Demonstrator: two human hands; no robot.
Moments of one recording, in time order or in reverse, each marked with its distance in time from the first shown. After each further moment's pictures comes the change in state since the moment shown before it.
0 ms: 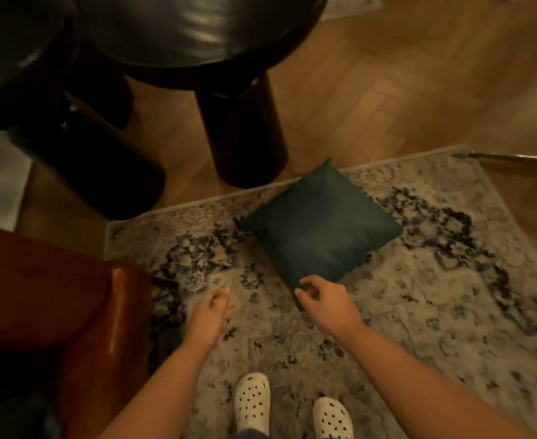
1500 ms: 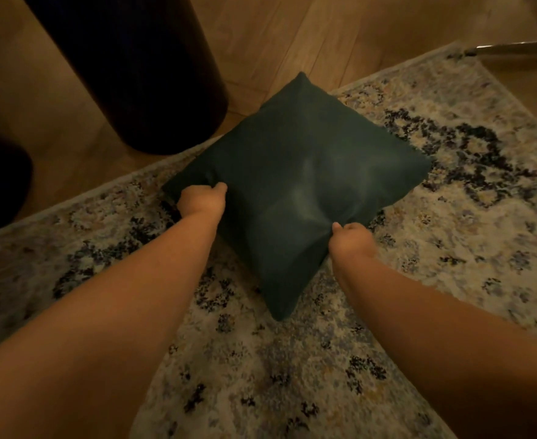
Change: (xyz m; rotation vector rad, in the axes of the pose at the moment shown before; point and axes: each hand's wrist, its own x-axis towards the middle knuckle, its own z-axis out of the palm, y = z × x) left_hand 0.356 0.039 0.185 0.287 0.117 0.183; right_hand 0.251 0.188 0.130 0.486 0.545 0.742
